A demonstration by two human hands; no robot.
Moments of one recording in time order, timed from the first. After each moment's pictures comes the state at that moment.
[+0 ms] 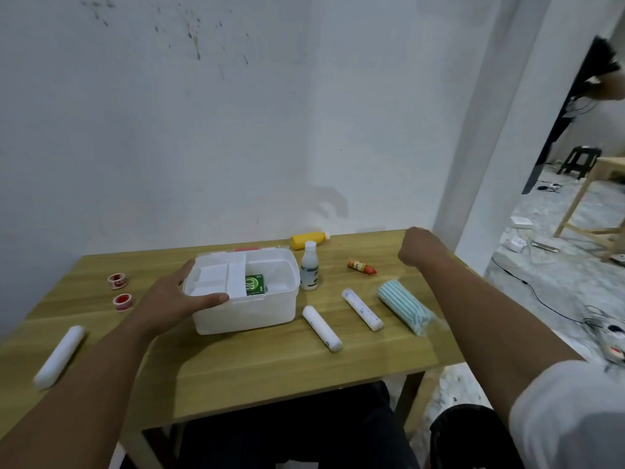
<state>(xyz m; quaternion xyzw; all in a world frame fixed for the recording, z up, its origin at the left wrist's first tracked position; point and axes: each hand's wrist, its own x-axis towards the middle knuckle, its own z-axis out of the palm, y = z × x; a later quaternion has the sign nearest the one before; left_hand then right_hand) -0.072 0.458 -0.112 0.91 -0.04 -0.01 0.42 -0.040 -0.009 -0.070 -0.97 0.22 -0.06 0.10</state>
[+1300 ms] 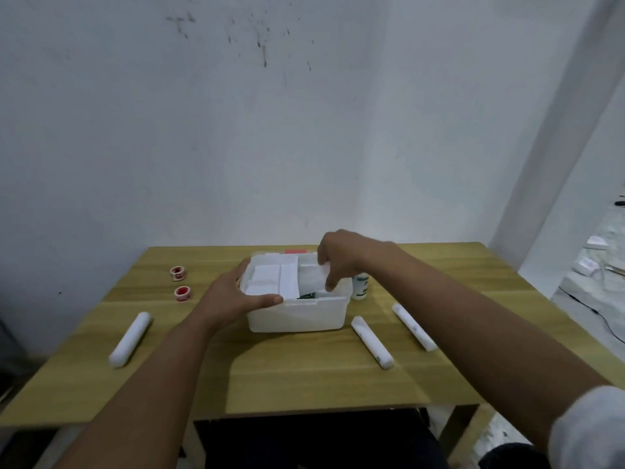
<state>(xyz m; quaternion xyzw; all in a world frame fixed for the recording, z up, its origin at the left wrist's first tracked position) -0.071 0.454 -0.114 0.88 -0.06 0.03 0.47 -0.019 0.208 -0.032 -0.98 -0.18 0.05 0.01</state>
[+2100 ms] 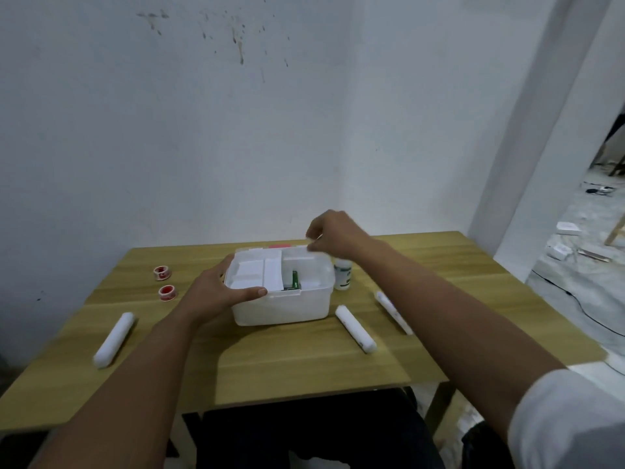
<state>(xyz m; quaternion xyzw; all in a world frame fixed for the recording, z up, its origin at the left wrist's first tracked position) -0.073 0.454 -0.111 0.88 -0.06 0.02 0.47 -0.017 0.188 -0.036 -0.96 -0.14 -0.08 0.21</state>
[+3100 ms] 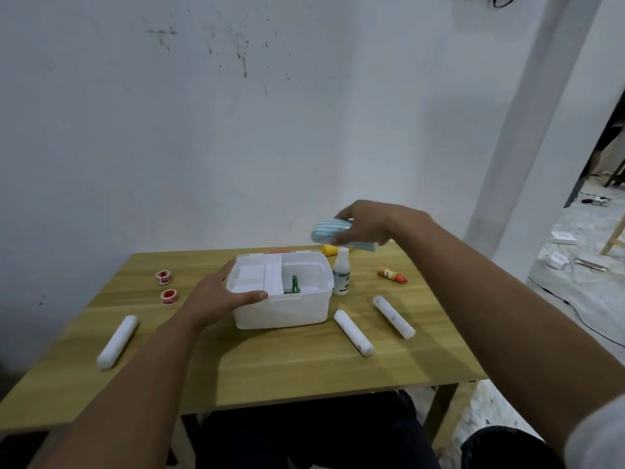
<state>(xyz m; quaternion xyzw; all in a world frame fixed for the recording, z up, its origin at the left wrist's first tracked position) -0.081 0.453 -0.103 0.87 -0.08 0.01 0.48 -0.077 0.155 0.047 -0.99 -0.06 0.05 0.13</state>
